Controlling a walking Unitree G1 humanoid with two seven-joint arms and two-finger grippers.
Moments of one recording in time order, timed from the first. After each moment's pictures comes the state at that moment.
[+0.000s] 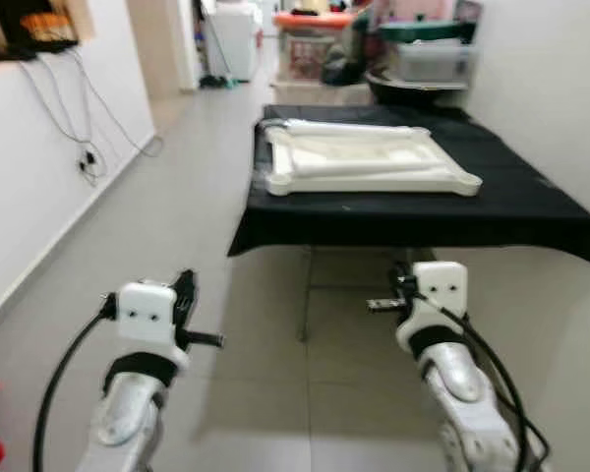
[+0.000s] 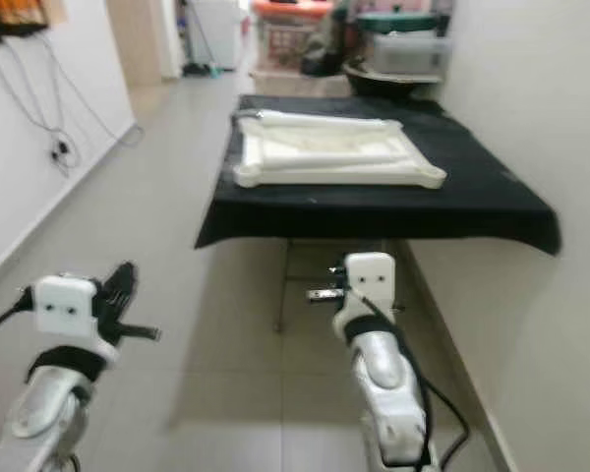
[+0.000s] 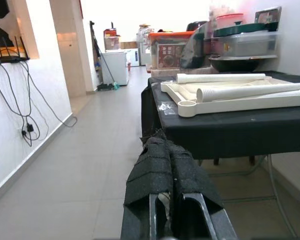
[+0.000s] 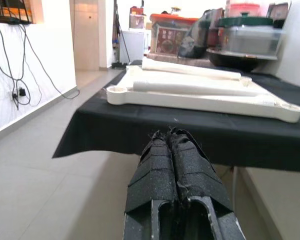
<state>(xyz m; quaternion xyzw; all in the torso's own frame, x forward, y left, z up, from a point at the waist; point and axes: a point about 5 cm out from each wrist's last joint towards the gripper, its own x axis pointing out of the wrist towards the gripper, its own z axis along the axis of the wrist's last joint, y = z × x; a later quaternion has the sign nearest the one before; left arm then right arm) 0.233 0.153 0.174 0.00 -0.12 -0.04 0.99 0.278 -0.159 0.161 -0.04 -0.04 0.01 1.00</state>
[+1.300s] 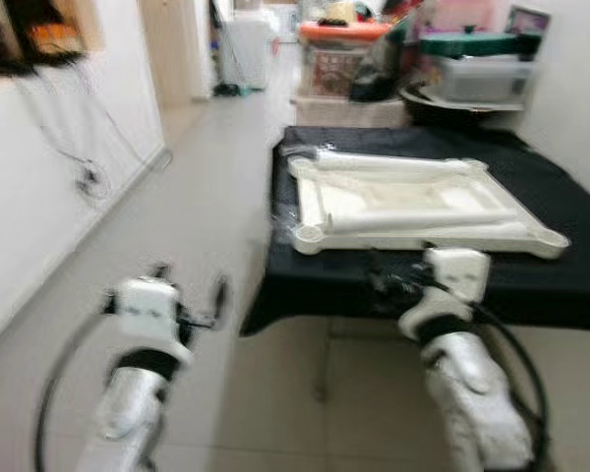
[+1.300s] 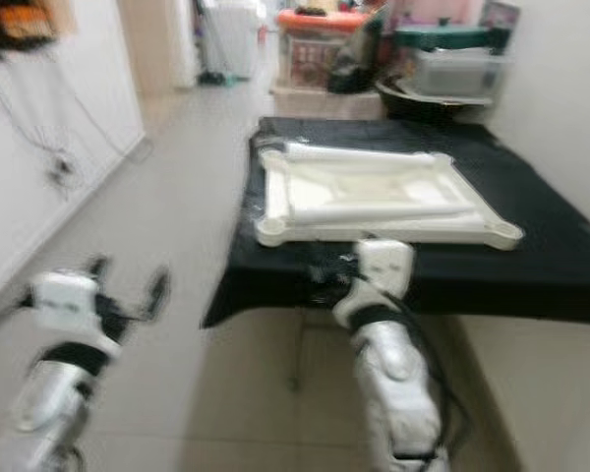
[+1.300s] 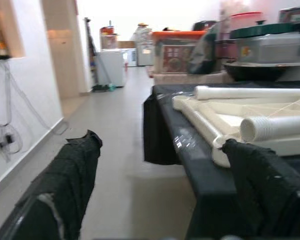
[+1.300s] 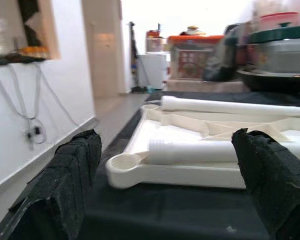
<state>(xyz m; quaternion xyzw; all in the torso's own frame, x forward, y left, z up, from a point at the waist) 0.237 0.152 0.175 -0.01 -0.12 -0.04 0.99 0.276 -0.156 0.177 0.02 -0.09 0.06 0.99</state>
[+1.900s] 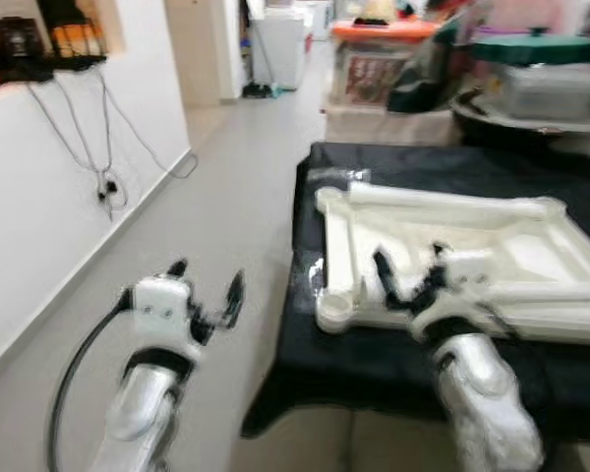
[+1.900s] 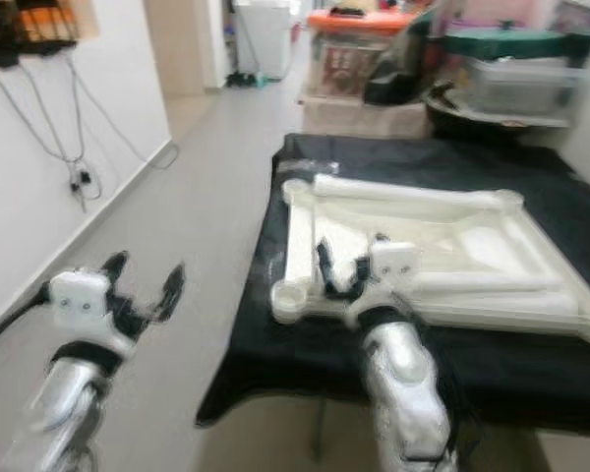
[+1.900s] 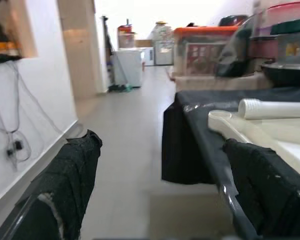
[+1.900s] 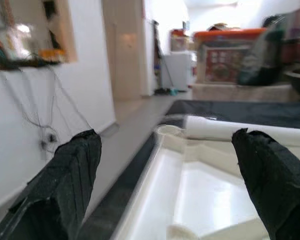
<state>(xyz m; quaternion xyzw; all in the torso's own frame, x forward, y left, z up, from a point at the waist) 0.238 0.152 0.176 -0.01 -0.13 -0.04 0.99 0.278 -0.155 0.178 0.02 -0.09 0.07 0.99</state>
